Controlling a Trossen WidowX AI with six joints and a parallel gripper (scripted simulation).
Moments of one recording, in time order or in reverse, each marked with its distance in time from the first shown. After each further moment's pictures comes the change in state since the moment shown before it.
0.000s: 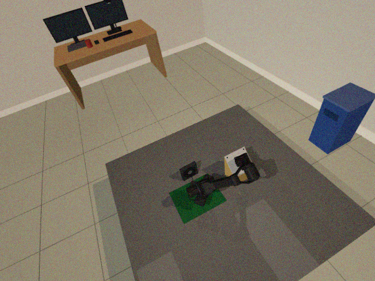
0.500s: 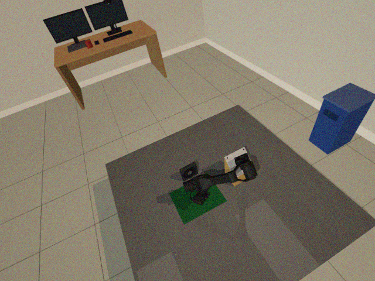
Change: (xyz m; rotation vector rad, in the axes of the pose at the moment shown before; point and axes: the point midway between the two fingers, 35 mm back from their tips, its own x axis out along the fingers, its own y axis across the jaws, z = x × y) arm -0.019 0.008 0.004 -0.019 0.123 0.140
